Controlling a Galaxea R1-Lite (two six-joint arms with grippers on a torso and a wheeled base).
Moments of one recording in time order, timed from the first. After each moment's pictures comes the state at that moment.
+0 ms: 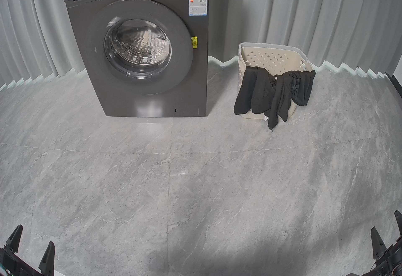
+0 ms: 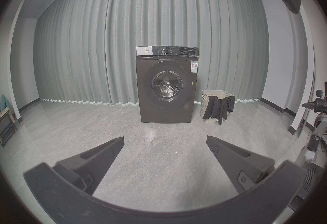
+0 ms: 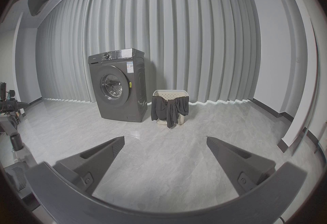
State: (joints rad) left arm 0.00 0.02 -0.02 0.00 -0.01 -0.01; right arm 0.01 0.02 -0.02 0.00 0.03 -0.01
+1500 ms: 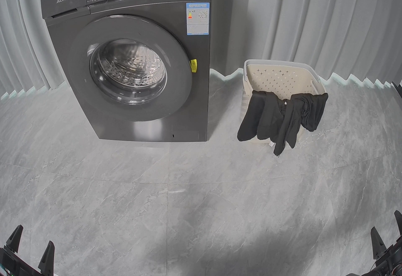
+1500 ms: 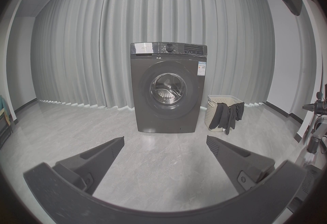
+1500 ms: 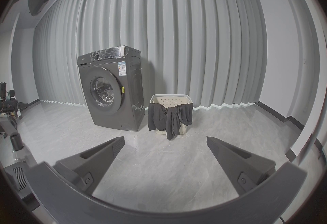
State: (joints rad) left arm 0.00 0.02 -0.02 0.00 0.00 -0.02; right arm 0.01 0.02 -0.02 0.00 0.03 -0.01
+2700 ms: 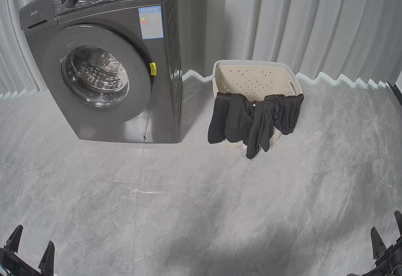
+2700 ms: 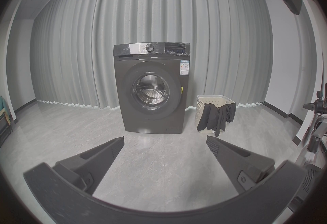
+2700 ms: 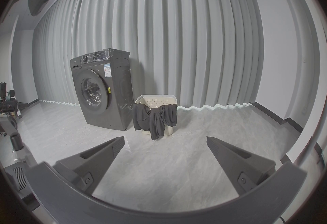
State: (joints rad) left arm 0.00 0.02 -0.02 0.00 0.00 -0.01; right arm 0.01 0.02 -0.02 0.00 0.03 -0.01
